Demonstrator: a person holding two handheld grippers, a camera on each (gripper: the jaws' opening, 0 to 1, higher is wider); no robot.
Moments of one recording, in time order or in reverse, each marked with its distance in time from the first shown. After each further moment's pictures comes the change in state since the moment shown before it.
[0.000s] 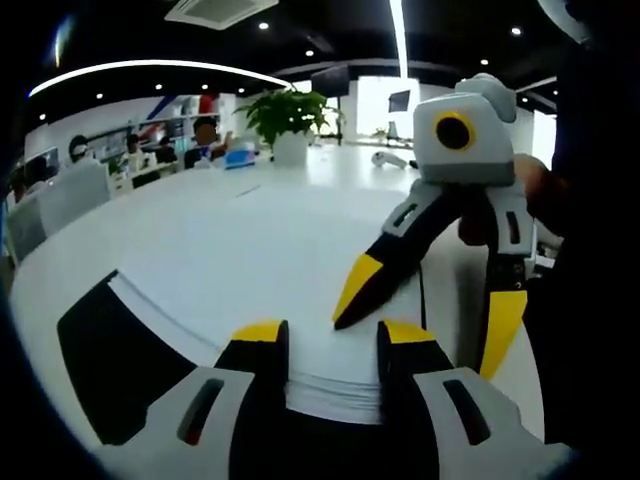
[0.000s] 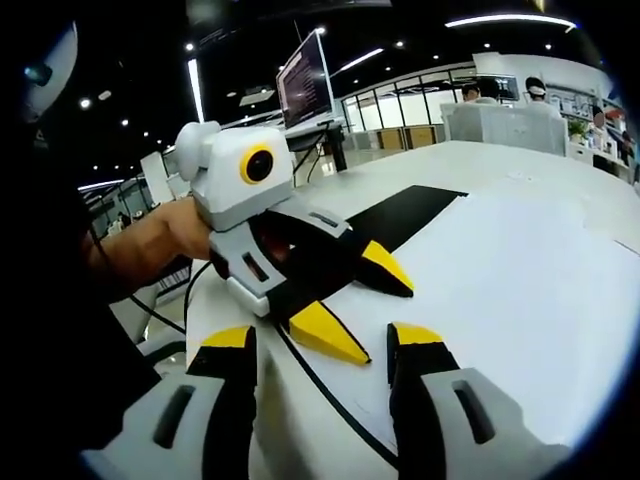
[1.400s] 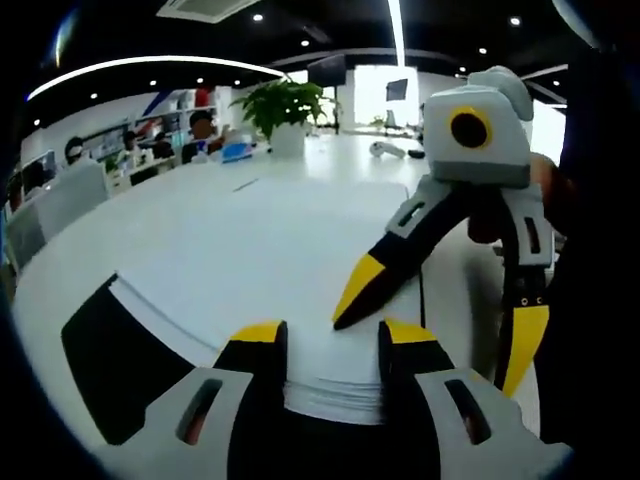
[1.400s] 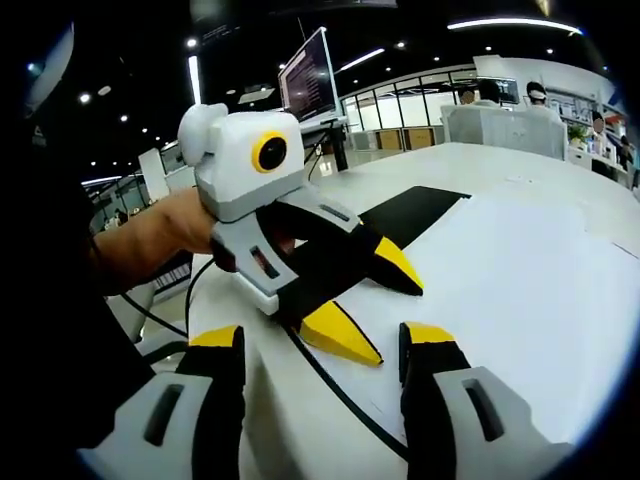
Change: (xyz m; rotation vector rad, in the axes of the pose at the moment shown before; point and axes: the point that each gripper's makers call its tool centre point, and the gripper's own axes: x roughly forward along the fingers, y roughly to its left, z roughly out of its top) left arm 0.000 -0.001 0.001 0.012 0.046 -0.003; right arm 0.002 0.008 0.000 -0.010 -0.002 -0.017
